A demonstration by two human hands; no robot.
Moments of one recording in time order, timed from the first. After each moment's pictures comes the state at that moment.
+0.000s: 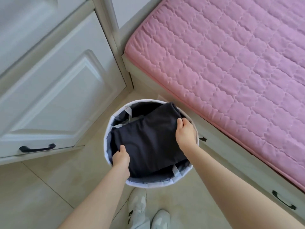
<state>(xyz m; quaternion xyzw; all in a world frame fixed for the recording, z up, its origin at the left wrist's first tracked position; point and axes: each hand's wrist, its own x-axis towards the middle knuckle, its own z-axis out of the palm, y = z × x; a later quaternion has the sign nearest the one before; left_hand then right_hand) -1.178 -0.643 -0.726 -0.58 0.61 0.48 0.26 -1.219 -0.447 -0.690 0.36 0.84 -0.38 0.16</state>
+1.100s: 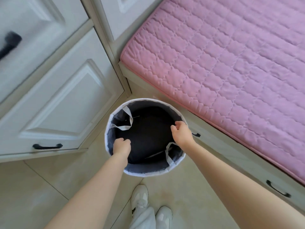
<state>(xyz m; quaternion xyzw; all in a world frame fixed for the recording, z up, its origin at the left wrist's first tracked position) -1.188 -0.643 -0.699 -0.46 0.68 0.49 0.29 -1.191 -0.438 -0.659 0.33 0.80 -0.42 0.26</state>
